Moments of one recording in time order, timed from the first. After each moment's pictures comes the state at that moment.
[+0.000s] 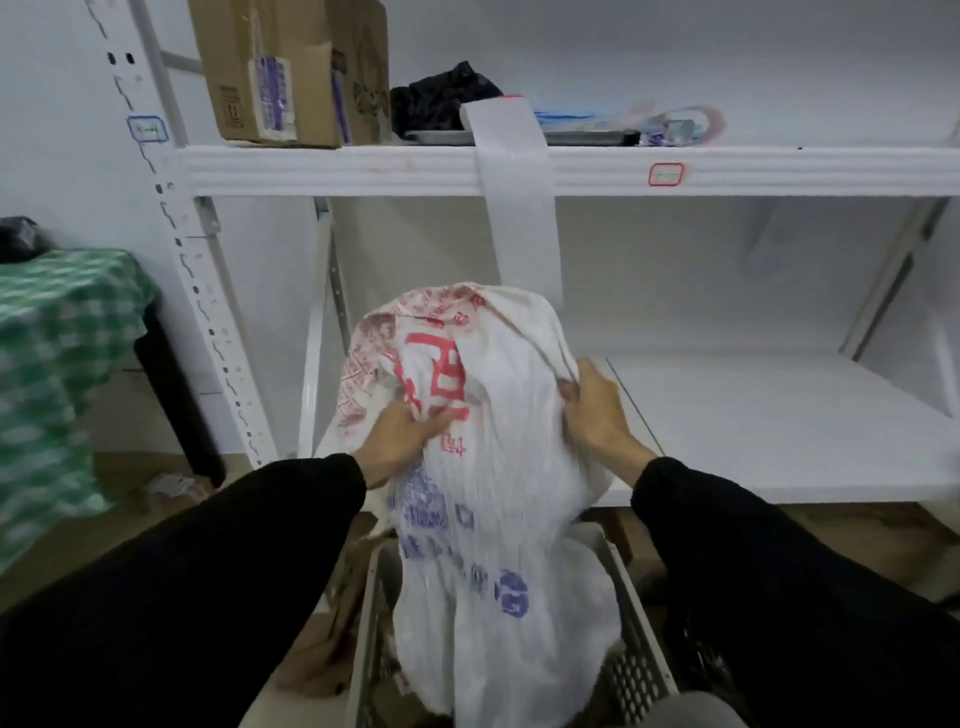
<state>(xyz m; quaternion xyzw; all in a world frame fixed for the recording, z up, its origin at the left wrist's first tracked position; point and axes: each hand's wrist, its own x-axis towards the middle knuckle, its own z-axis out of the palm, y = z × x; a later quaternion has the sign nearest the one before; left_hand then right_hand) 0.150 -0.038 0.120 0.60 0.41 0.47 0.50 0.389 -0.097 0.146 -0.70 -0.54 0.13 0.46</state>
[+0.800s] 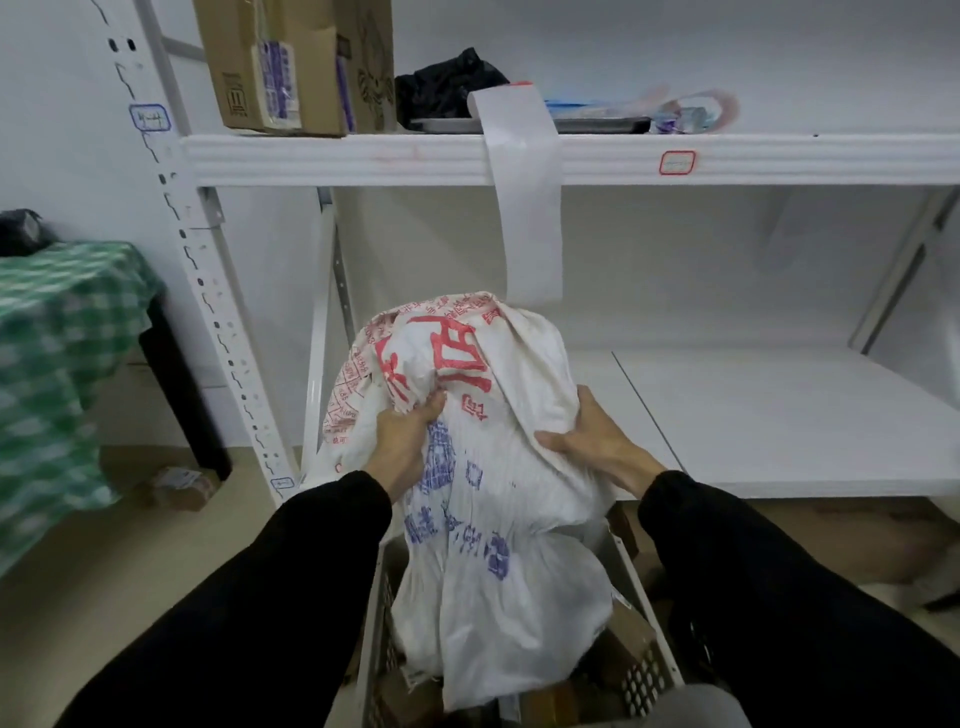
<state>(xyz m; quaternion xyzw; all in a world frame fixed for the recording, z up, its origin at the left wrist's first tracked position) 0.165 -0.036 0.092 0.35 0.42 0.56 0.62 0.395 -0.099 0.104 -0.66 -0.56 0.34 0.37</state>
